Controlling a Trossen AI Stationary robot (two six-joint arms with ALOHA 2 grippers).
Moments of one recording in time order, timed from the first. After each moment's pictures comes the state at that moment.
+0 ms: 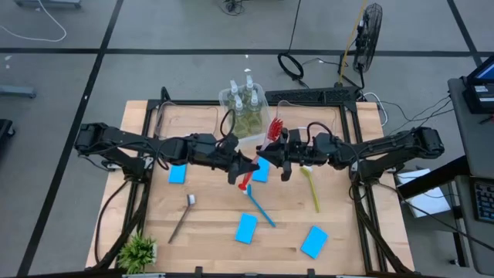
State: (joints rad) left arm -0.06 1.45 1.03 0.25 0.05 -0.72; right arm 0.06 1.29 0.80 0.63 0.10 0.40
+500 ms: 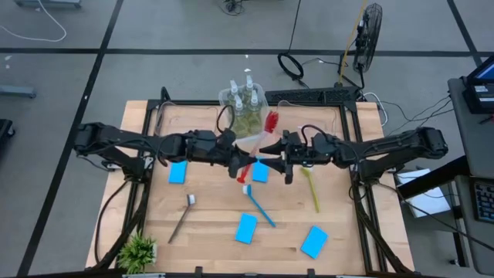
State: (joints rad) left arm -0.03 1.42 1.03 0.17 -0.02 -0.72; right arm 0.06 1.24 0.80 0.43 0.05 0.38
